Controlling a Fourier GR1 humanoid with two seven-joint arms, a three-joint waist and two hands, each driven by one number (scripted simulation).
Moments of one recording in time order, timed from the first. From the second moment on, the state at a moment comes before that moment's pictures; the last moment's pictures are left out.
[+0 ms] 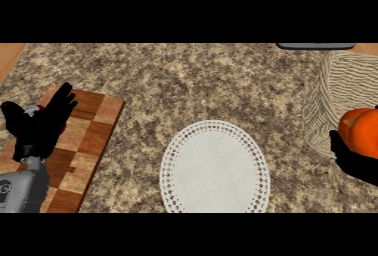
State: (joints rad) left arm -0.21 0.28 0.16 -1.39 0.08 -0.06 0.22; right arm -0.15 -0.14 -0.16 -2.24 0.90 0.13 0.58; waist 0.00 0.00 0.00
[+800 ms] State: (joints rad) left arm -0.24 0.27 0.17 -1.37 0.06 -0.06 0.23; right arm -0.30 -0.33 -0.49 -1.76 0.58 0.02 0.33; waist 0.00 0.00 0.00
